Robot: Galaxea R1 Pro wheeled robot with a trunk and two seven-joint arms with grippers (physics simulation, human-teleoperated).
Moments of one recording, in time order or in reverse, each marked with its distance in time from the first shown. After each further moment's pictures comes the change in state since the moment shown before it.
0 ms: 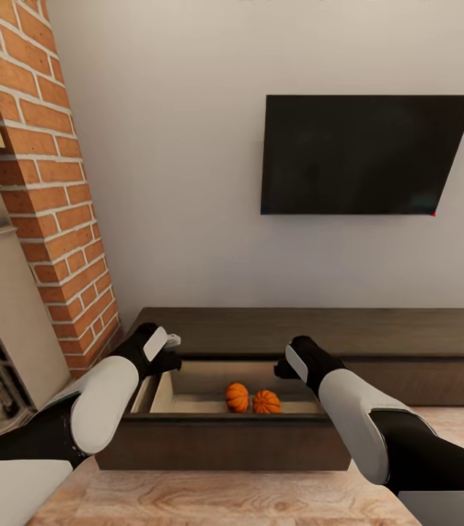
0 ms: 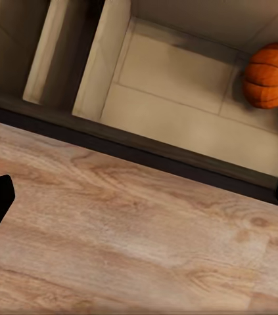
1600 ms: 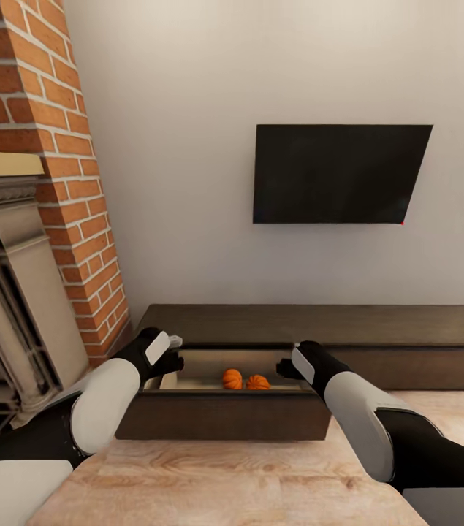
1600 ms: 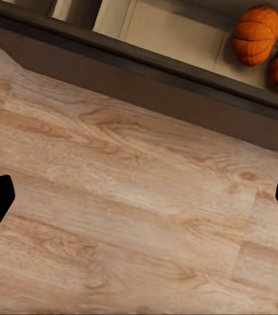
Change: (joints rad) left arm 0.000 -0.001 0.002 0.052 0.002 -0.096 -0.008; right arm 0.002 -0.027 -0.039 0.045 -0.071 -0.131 0.015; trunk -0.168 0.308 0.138
